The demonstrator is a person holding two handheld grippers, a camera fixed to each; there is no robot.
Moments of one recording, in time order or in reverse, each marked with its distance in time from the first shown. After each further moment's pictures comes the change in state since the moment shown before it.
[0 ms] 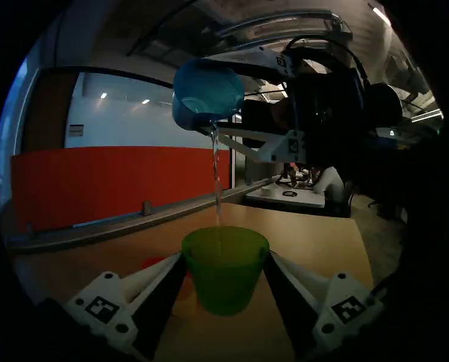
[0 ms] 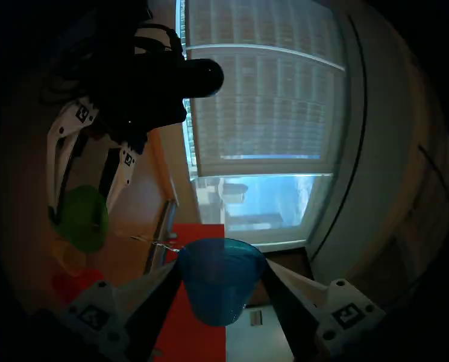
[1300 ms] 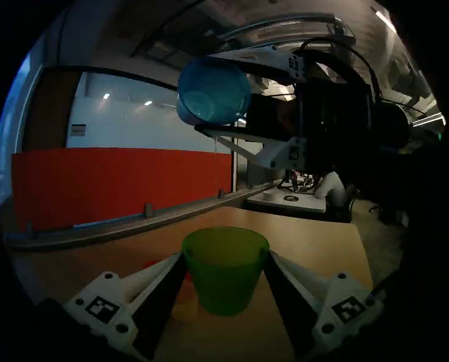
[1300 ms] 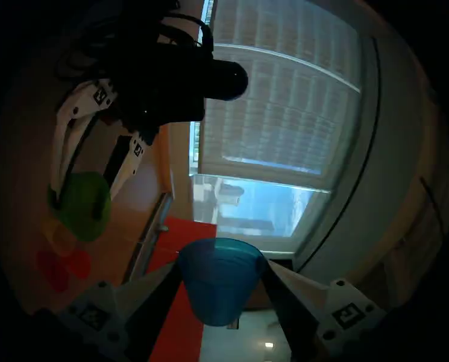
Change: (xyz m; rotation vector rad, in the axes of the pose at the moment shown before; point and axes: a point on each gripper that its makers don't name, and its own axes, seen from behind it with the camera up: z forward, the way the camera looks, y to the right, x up) left arm 0.006 -0.005 0.001 0.010 0.020 -0.017; right arm 0.012 0.002 0.004 -0.015 -0.001 -0.156
